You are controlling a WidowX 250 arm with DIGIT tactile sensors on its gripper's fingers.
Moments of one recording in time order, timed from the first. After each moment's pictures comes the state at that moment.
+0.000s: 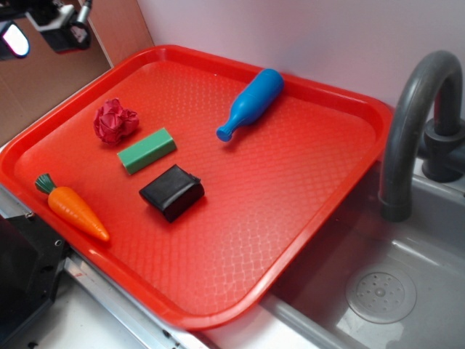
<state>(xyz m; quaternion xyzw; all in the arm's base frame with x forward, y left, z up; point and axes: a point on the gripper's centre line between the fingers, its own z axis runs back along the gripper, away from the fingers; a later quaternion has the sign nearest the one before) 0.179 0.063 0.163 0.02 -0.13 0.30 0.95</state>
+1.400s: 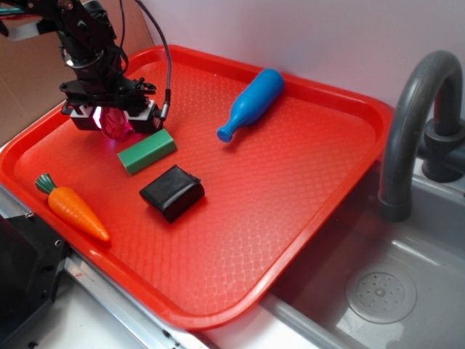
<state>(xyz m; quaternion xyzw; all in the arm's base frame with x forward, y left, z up) 0.219 0.093 0.043 0.08 -0.08 0.31 0.94</state>
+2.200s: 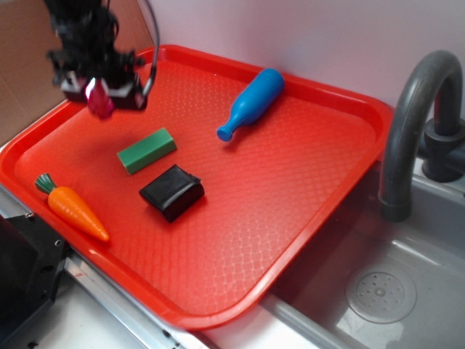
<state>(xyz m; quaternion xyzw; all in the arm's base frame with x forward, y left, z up) 0.219 0.055 0.113 0.06 -0.07 0.24 0.97</state>
